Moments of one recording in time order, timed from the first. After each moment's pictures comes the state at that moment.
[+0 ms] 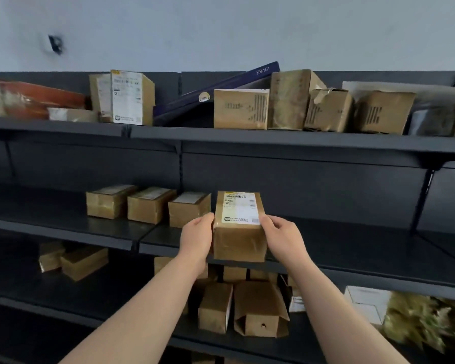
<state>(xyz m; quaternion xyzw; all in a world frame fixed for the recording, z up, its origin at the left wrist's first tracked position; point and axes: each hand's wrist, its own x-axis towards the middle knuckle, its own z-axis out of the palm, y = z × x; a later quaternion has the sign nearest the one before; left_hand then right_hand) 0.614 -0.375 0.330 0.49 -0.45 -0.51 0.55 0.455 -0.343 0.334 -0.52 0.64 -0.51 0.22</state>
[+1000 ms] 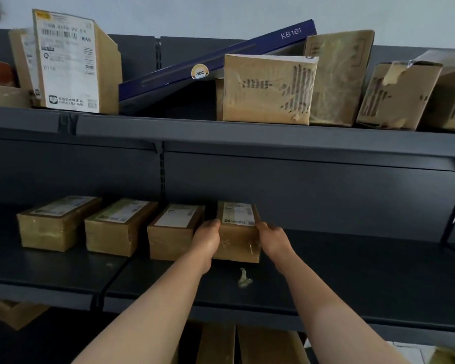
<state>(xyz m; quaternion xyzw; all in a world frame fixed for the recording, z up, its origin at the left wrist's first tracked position) 0.588 -0.613 0.291 0.50 -0.47 -0.59 0.43 0.450 -0.550 0.311 -0.44 0.69 -0.50 0.30</state>
